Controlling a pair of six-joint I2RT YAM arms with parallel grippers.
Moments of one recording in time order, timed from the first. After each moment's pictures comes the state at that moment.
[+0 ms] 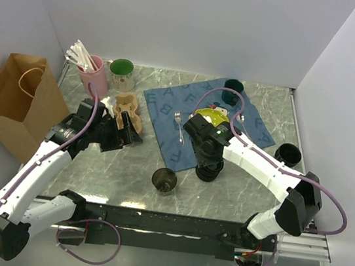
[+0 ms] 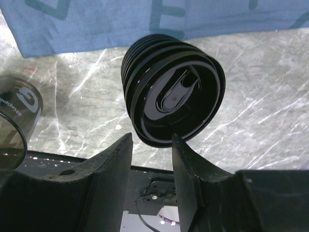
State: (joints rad) left arm -0.34 0.95 0.92 -0.72 0.30 -0.71; right arm 0.84 1.49 1.30 -1.13 0.31 0.42
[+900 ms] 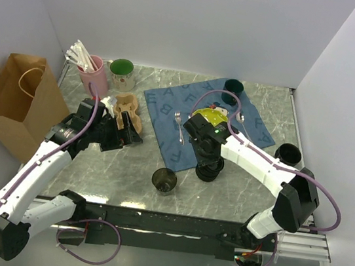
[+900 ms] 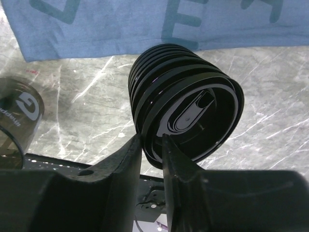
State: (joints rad) left arm -0.34 0.95 0.92 -0.72 0.30 -0.70; right arm 0.80 1.52 1.26 -1.05 0.24 0.35
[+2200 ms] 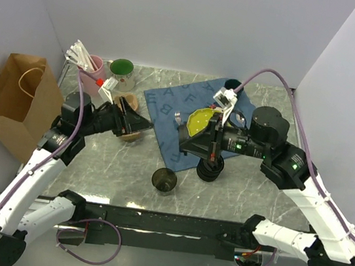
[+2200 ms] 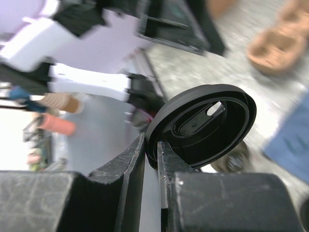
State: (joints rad) left arm -0.34 0.87 0.91 -0.27 0.63 -0.87; right arm 0.79 1.02 1.39 -0.64 -0.51 0.41
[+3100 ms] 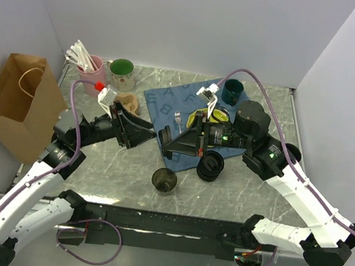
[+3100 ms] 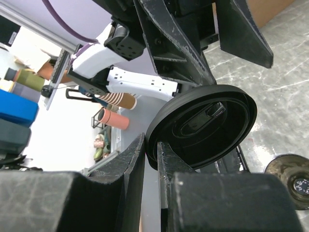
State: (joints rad) left arm -0.45 0.75 0.76 0.14 0.66 -0.67; right arm 0.79 1.10 1.31 -0.35 -0.73 0.67
